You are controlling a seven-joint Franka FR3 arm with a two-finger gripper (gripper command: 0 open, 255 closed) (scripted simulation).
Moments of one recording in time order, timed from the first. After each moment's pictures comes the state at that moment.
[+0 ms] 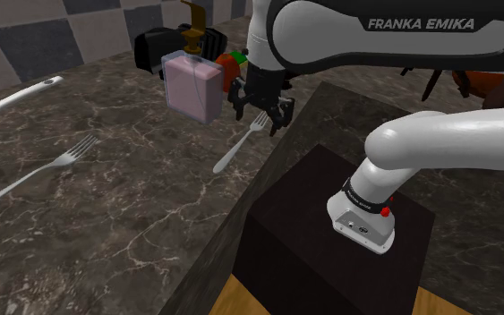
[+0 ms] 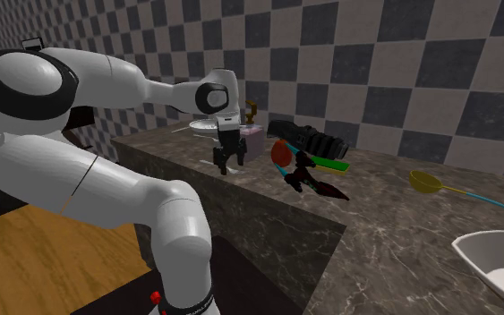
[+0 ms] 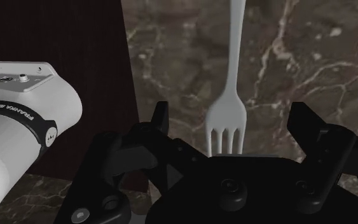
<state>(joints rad) -0.34 -0.89 0.85 -2.54 0.58 1.83 1.47</state>
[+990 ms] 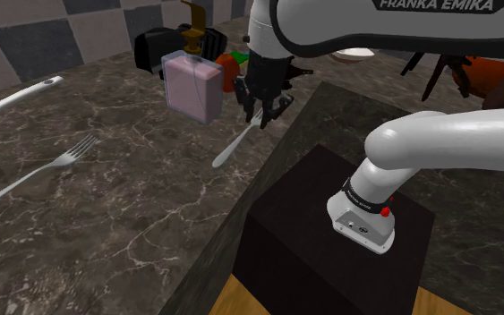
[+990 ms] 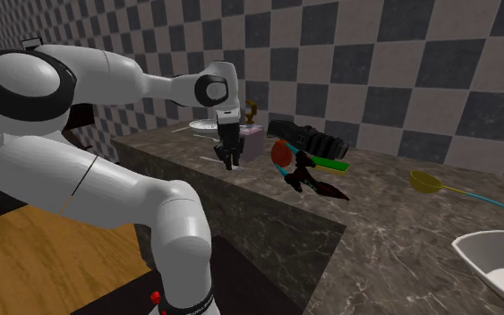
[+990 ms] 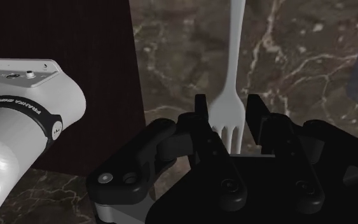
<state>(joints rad) -0.34 -0.90 0.82 -2.50 0.55 1.77 1.48</state>
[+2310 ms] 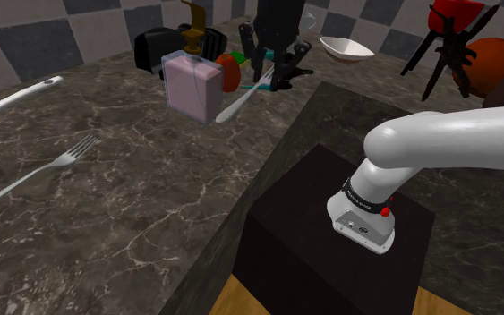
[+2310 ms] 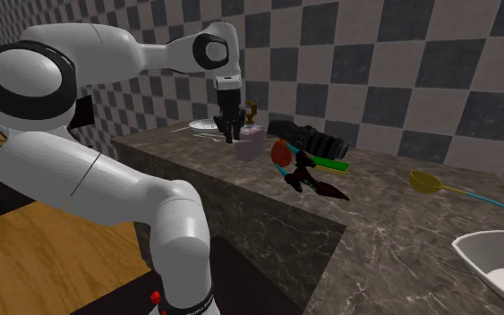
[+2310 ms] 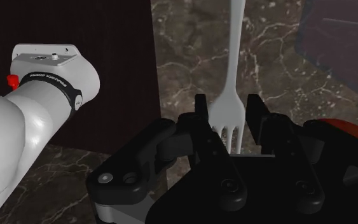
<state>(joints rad) -0.38 -0.87 0.69 -2.27 0.45 1.55 1.48</state>
